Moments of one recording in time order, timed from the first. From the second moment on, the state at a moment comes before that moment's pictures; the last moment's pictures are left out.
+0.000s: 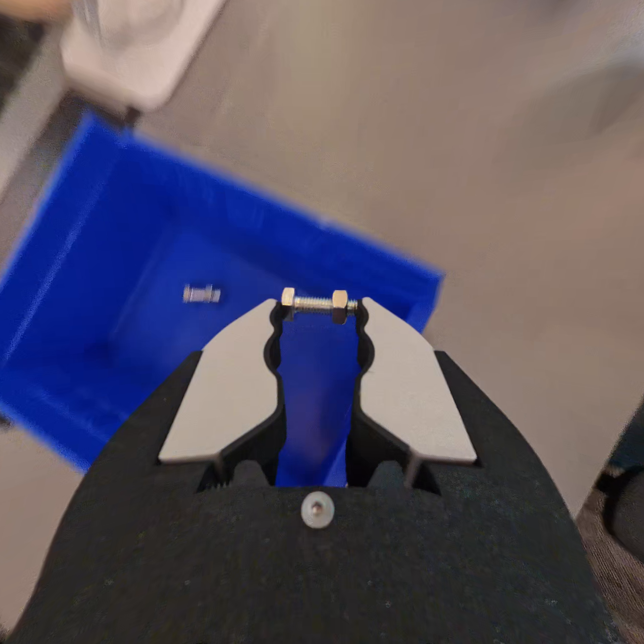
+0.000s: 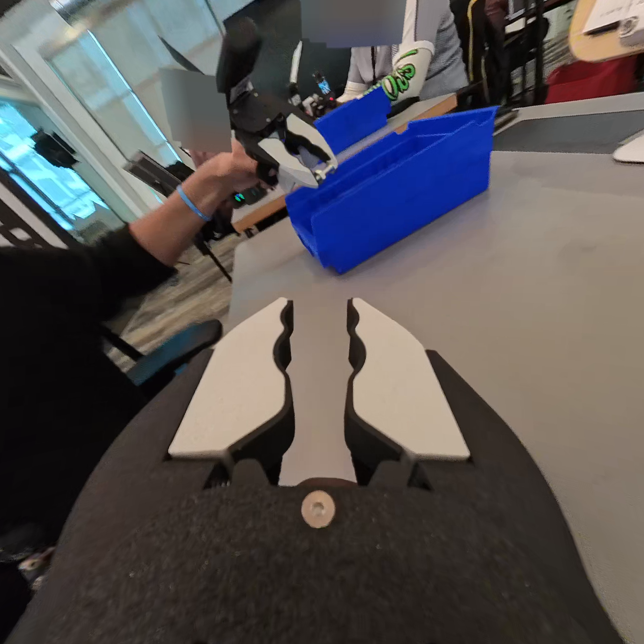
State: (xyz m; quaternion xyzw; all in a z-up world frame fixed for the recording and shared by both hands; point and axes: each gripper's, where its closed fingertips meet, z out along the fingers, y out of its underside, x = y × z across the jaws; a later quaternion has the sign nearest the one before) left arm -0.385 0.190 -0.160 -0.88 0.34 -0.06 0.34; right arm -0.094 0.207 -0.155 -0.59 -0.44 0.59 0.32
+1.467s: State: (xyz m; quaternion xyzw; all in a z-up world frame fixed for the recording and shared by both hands) left arm -0.137 0.230 -0.116 -0.65 0.20 -0.68 0.29; right arm -0.145 0.234 -0.132 -0.42 -0.68 0.36 0.48
